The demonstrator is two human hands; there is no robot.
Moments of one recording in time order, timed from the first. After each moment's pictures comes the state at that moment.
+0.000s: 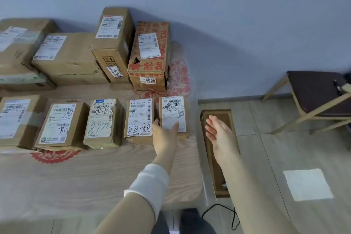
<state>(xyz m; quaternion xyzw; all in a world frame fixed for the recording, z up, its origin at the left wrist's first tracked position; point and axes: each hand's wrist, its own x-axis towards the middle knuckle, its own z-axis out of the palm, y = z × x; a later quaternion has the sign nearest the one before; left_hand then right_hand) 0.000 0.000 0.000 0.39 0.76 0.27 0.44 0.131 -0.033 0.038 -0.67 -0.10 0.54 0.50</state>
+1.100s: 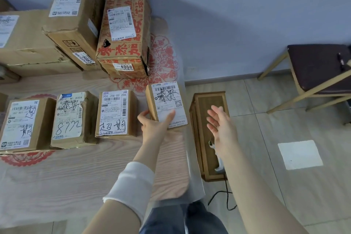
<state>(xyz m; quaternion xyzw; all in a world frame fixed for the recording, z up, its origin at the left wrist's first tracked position) 0.026 0.019 -0.011 0.31 0.74 0.22 0.55 0.185 -0.019 -0.005 -0.68 -0.07 0.53 0.51</state>
